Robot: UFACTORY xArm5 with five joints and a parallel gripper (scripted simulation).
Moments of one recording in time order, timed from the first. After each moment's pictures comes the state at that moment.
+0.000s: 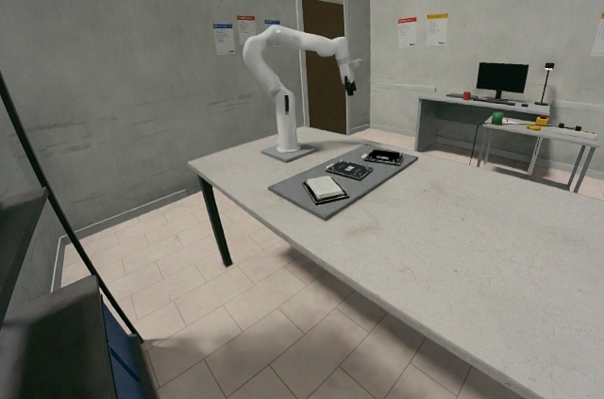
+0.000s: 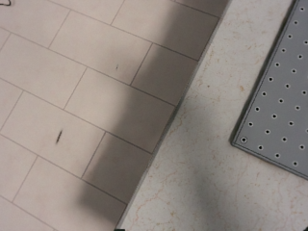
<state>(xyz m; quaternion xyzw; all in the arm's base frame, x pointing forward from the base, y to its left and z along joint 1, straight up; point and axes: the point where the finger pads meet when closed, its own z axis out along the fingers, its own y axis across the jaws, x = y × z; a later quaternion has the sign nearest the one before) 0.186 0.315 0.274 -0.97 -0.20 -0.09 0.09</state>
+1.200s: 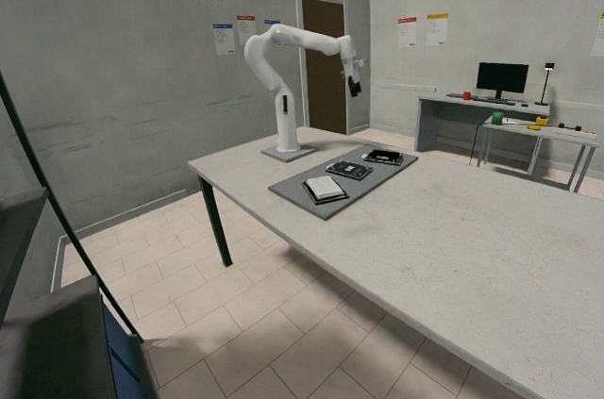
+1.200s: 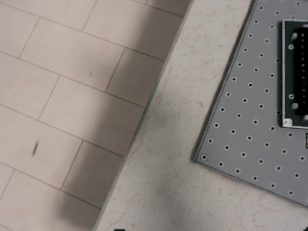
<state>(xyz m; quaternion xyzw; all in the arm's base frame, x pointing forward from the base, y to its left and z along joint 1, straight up) 0.232 0.288 0.273 -0.98 -0.17 -0.08 0.07</state>
